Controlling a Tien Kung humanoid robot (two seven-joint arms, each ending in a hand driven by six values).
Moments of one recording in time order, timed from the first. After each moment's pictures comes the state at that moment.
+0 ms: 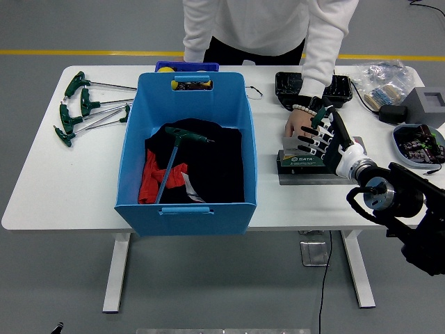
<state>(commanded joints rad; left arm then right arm) -0.12 0.09 -0.38 -0.24 -0.09 0.32 -0.15 0.69 -0.25 0.64 0.97 -0.11 -0.33 -0.02</state>
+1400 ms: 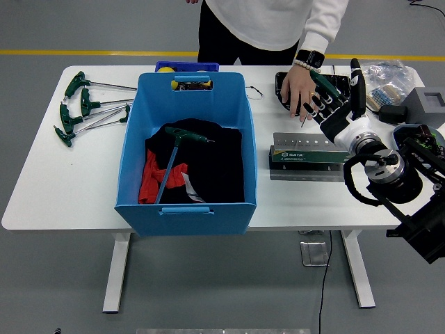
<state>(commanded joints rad) -0.10 0.10 -0.41 -0.24 -0.03 0.32 -0.13 0.68 -0.24 0.84 1.17 0.19 -0.46 0.13</state>
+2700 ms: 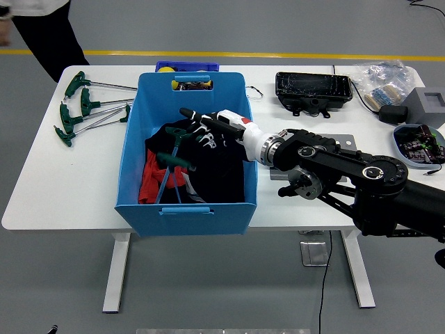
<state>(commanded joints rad) -0.11 0.11 -0.40 -0.24 -0.05 0.33 -0.13 1.05 -0.09 0.21 1.05 -0.41 -0.13 -0.09</state>
